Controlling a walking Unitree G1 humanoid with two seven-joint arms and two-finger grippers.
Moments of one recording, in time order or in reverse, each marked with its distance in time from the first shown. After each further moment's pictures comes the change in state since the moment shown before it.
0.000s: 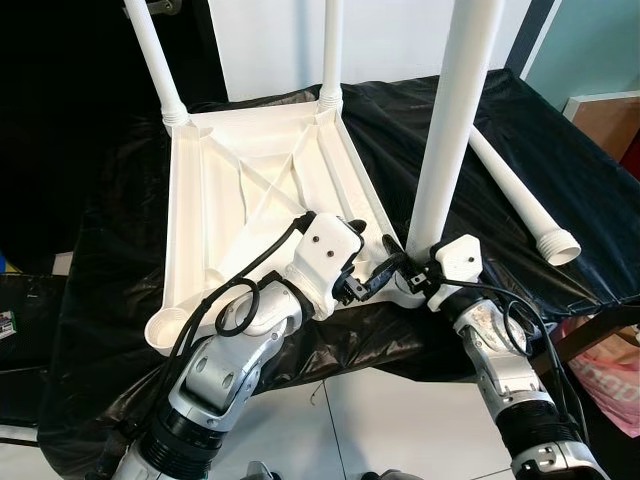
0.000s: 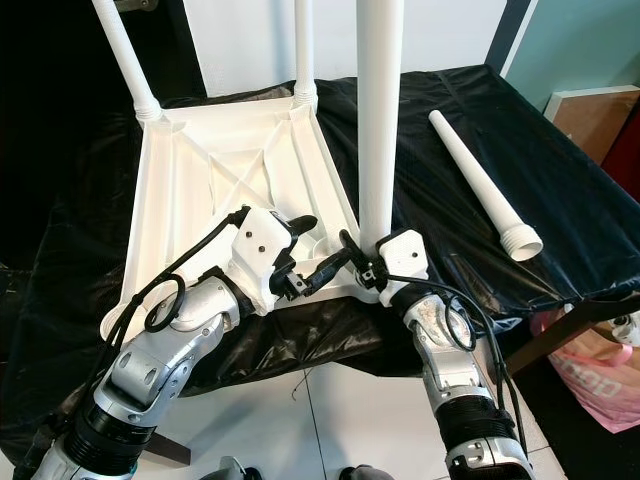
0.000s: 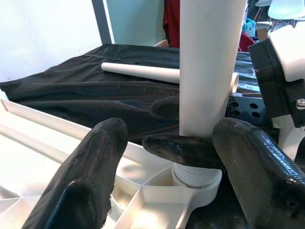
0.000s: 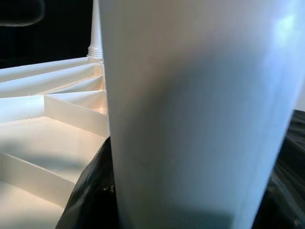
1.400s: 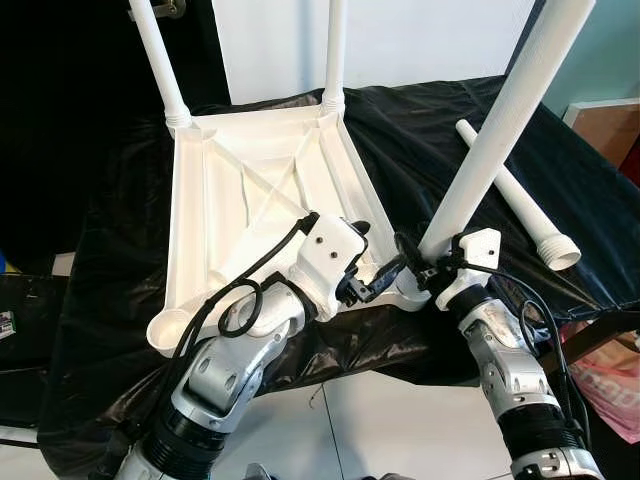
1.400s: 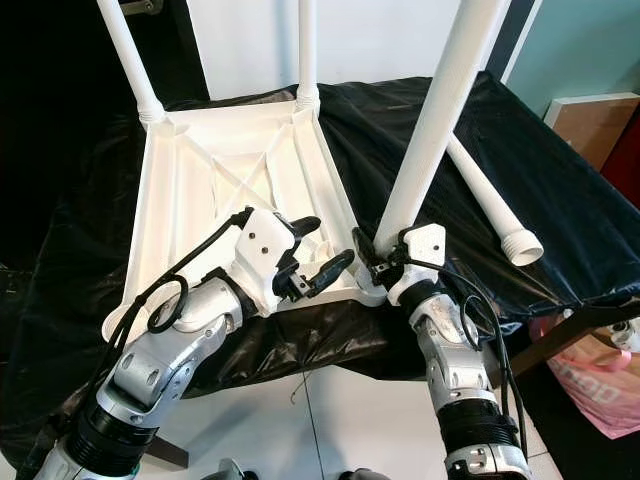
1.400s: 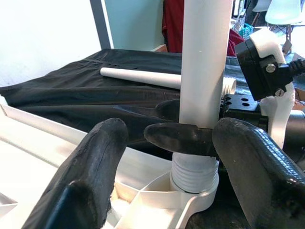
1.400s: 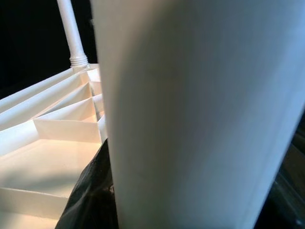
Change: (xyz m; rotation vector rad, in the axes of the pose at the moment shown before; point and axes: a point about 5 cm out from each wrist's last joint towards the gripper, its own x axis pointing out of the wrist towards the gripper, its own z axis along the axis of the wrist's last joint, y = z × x) left arm 0.001 -0.003 0.001 -0.006 -0.006 -0.009; right arm -0.001 -0.006 -0.004 0.284 0.077 -0.114
